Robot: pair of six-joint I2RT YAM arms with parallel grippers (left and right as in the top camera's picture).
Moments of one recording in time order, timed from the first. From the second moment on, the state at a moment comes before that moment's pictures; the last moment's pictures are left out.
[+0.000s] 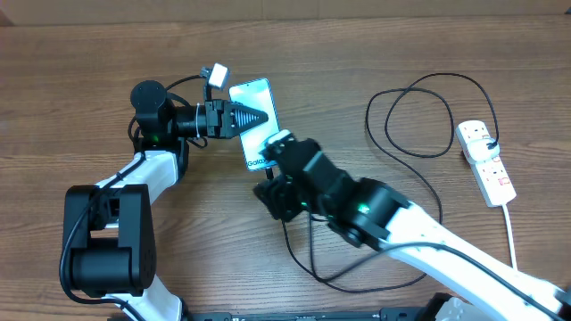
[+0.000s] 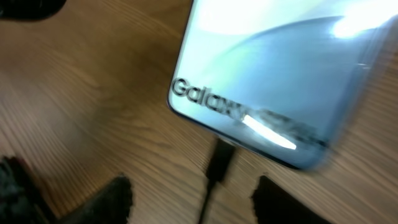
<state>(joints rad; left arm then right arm) -0.02 1.83 0.92 0.94 1.53 -1.20 0.87 1.39 1.13 -0.56 -0.04 0.31</state>
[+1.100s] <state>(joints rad) -0.45 1.84 1.17 -0.12 0.48 -1.06 0.67 0.91 1.15 -0.97 0.33 0.33</state>
